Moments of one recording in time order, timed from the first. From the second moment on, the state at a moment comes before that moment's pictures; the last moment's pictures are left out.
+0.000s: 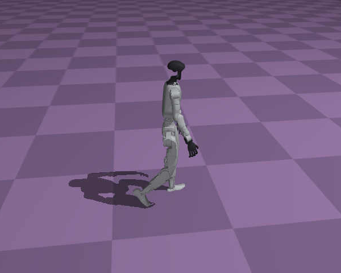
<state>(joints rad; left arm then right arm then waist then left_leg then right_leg) -0.24 0.30 -0.32 1.33 -0.02 0.09 -0.25 -0.18 -0.31 0.27 1.14 -0.05 0.10 -0.02 0.15 0.04 0.10 0.00 0.06 0.49 -0.09 -0.21 -0.11 0.03 -0.09 -0.09 0.76 -0.01 0.11</state>
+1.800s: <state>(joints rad) -1.14 0.62 -0.31 0.91 -0.79 -0.05 -0.14 0.70 -0.33 0.16 1.39 0.00 0.17 0.34 -0.34 0.13 0.02 0.23 0.07 0.01 -0.02 -0.37 -0.07 -0.53 -0.18 -0.36 0.50 -0.22 0.10</state>
